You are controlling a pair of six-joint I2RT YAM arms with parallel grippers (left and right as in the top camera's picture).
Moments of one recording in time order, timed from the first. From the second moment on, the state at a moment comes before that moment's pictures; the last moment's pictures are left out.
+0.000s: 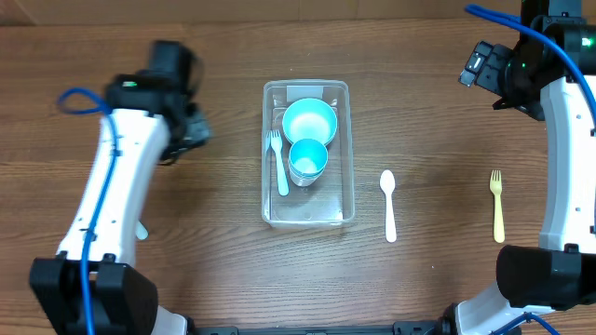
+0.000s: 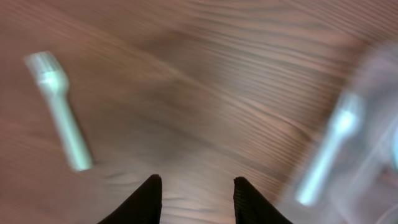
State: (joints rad) left arm -0.09 1.69 1.58 -1.25 -0.15 -0.55; right arm -0.08 1.79 2.07 -1.44 0.11 0.41
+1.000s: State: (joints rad) left arm 0.51 1.66 0.92 -0.66 -0.02 -0.42; right arm -0.08 1.79 2.07 -1.44 0.11 0.41
